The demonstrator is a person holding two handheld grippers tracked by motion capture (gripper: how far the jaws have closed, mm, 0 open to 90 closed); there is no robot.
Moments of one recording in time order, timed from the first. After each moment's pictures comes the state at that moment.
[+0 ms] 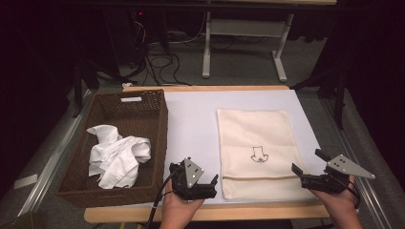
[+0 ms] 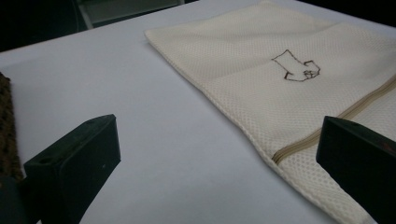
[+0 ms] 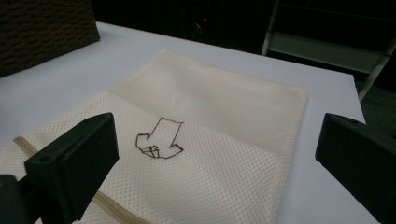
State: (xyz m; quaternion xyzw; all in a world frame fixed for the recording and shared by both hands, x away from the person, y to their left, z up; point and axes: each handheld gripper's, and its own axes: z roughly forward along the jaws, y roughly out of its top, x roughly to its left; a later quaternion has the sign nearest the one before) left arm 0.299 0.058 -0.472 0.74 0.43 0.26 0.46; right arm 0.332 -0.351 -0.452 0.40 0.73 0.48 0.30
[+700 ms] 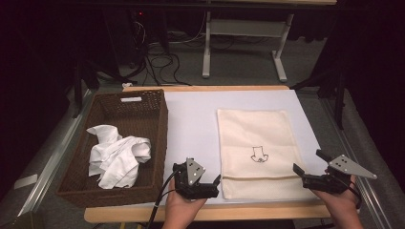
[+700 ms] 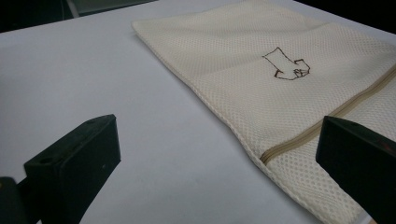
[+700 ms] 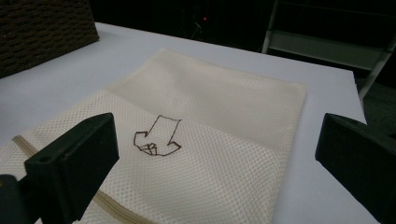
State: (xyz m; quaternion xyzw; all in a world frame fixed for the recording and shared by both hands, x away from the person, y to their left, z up) left arm 0.303 0.053 -0.476 0.74 0.43 0.23 0.46; right arm 0.332 -0.356 -0.453 0.40 0.72 0.48 0.29
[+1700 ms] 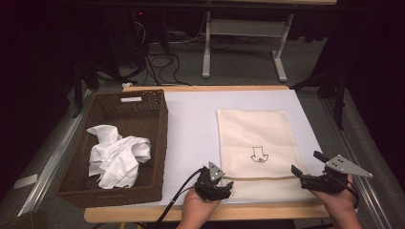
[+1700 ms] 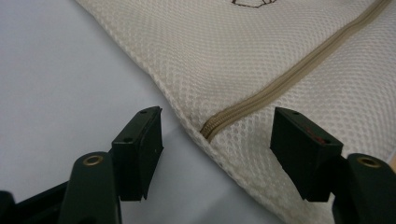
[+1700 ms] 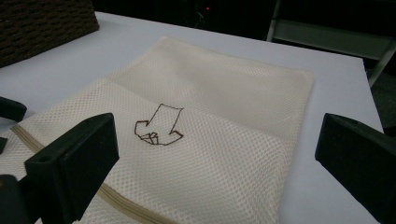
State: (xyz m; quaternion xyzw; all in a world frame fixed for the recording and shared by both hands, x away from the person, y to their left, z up) left arm 0.325 0.002 -0.524 0.80 0.41 0.13 0.41; right arm 0.336 -0.355 -0.461 0.40 0.73 0.47 0.28
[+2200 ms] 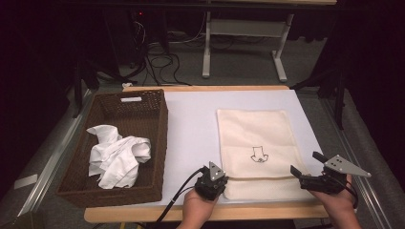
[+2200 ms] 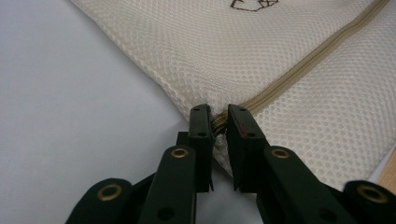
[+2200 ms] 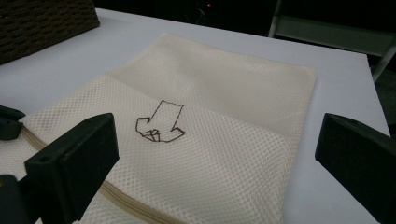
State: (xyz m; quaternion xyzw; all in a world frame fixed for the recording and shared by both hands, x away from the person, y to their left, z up) left arm 0.325 0.006 -0.522 0.80 0.41 0.14 0.41; right arm 0.336 -0.354 -0.463 0.41 0.74 0.47 0.27
